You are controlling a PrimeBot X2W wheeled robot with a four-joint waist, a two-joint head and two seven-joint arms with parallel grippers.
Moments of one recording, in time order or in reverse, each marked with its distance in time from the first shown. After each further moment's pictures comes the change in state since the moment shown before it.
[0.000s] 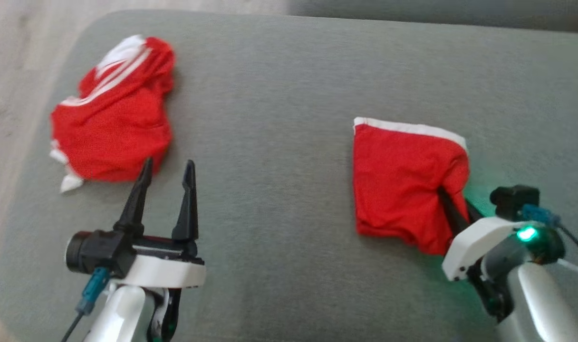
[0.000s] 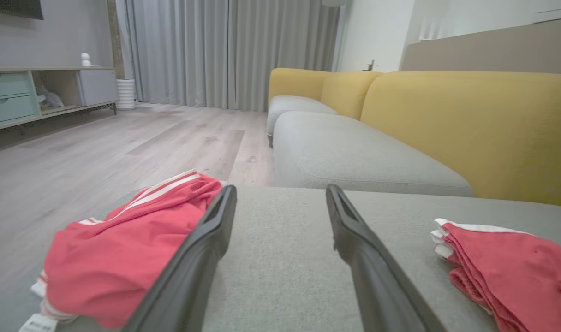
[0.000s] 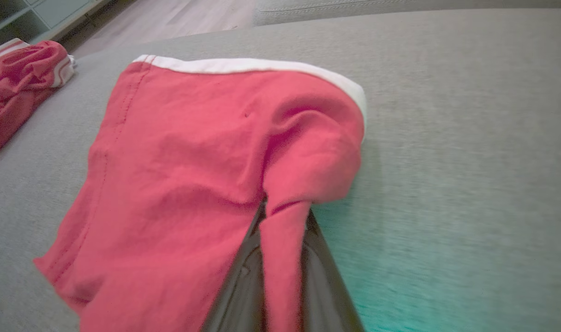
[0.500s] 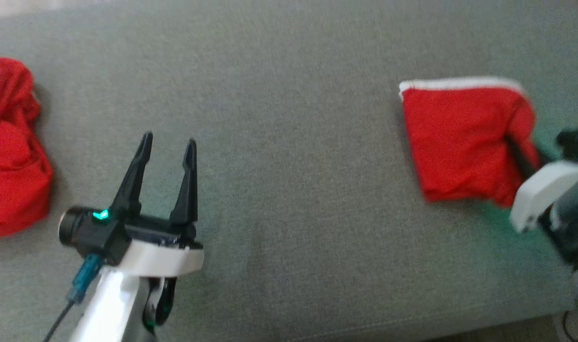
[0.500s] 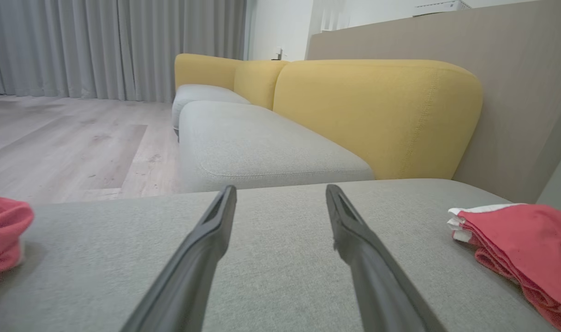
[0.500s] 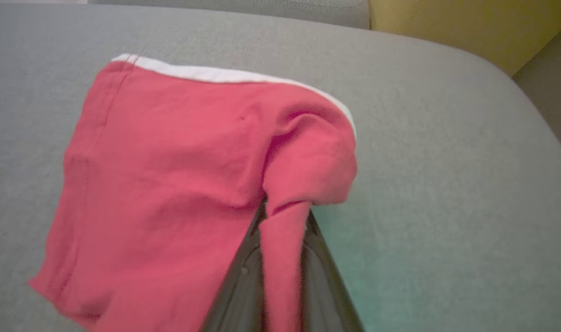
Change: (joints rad) left arm -0.034 0.002 0.032 -0.052 0.045 -0.052 0.000; right arm -0.116 -0.277 0.043 -0.055 0.031 0.000 0.090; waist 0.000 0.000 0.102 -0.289
